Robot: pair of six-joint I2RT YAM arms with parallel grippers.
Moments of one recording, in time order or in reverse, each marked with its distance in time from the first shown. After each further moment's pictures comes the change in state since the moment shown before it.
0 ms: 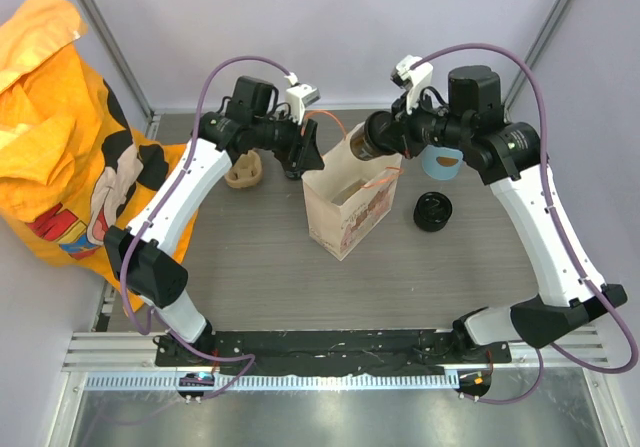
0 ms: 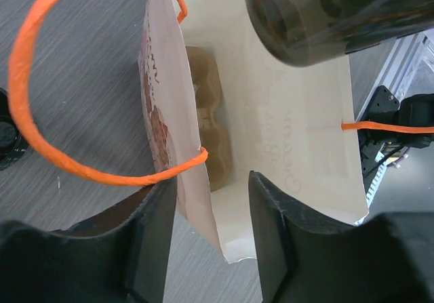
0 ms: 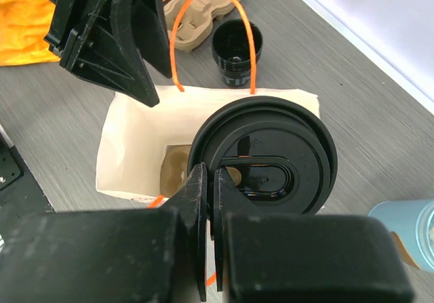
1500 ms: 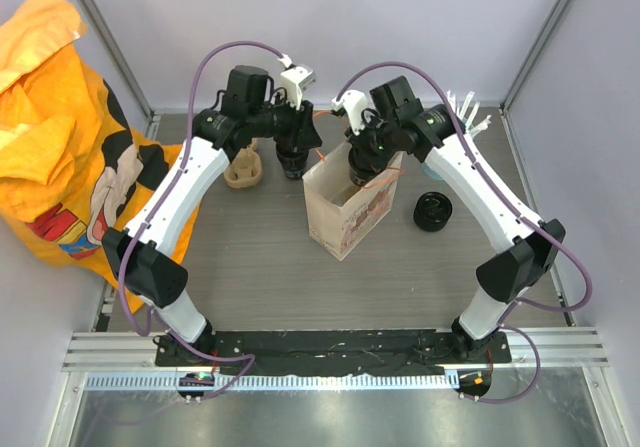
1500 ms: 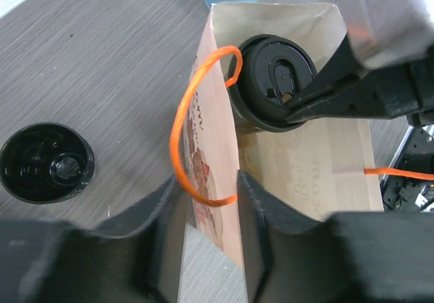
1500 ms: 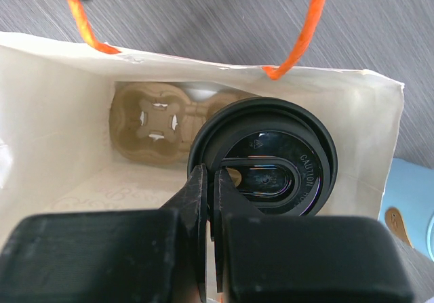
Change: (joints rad) left arm 0.006 0.000 0.038 0.126 -0.089 0.005; right arm 0.150 0.300 0.067 -0.155 0.251 -0.150
